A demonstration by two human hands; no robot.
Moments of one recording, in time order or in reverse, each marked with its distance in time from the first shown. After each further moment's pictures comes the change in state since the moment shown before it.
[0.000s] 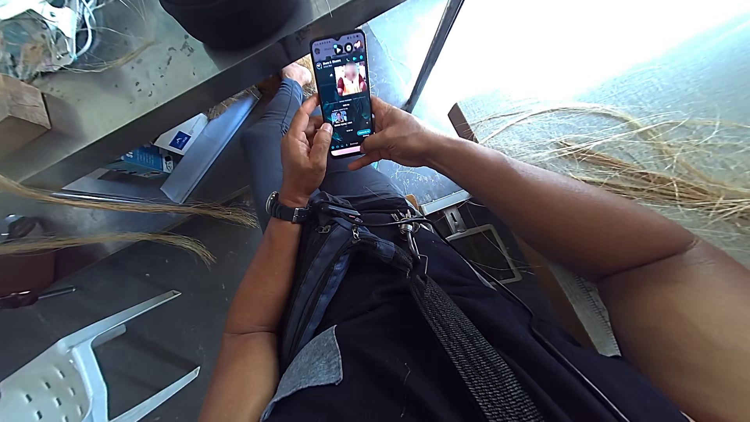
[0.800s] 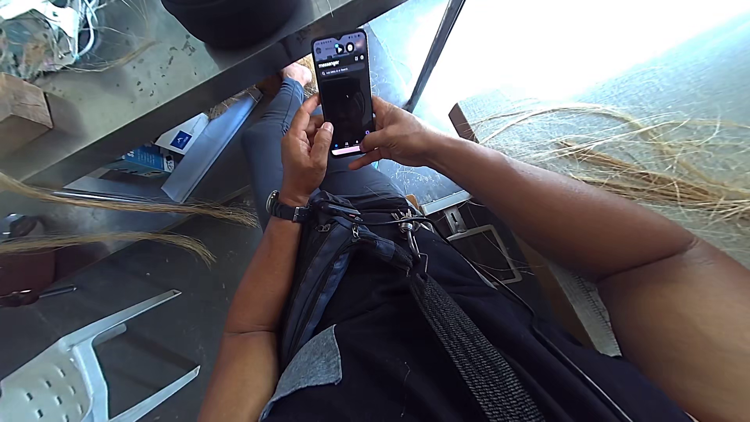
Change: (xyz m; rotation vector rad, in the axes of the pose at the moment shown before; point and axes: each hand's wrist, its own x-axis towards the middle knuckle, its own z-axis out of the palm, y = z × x) left_hand 0.000 0.001 -0.001 0.034 0.003 -0.014; right_hand -0.002 -0.002 0.003 -0.017 0.045 0.002
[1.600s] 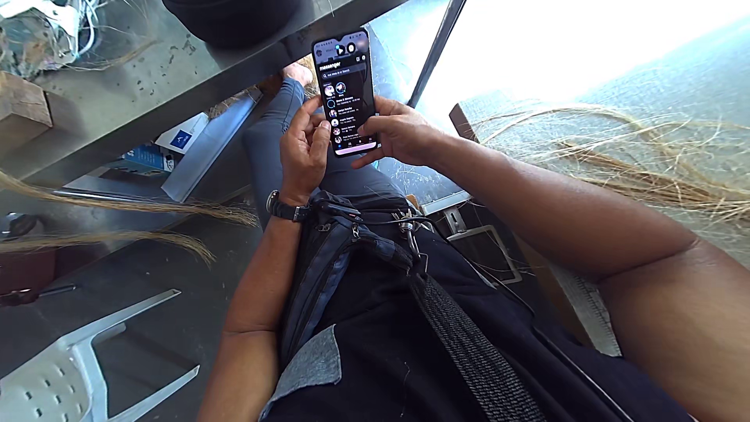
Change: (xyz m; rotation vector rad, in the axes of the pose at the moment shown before) left_hand 0.000 -0.004 0.000 0.002 0.032 0.032; right_hand 0.000 -0.003 -0.002 0.043 0.067 0.024
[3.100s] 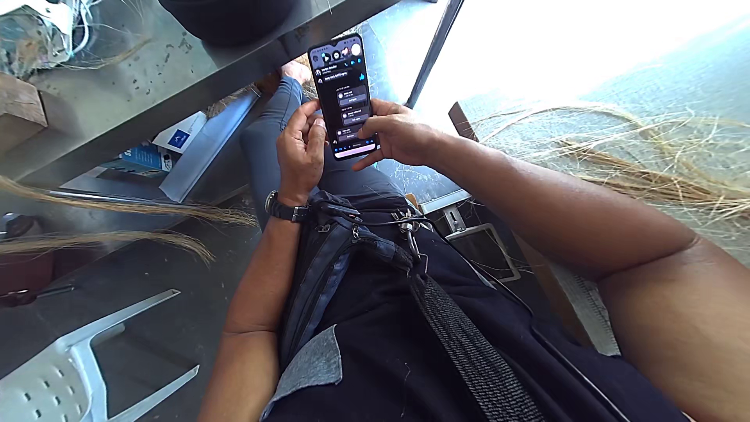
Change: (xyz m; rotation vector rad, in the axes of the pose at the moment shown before) left_hand -0.001 -0.001 -0.001 0.102 0.037 -0.028; right_hand -0.001 -0.002 0.003 -0.010 0.011 0.070
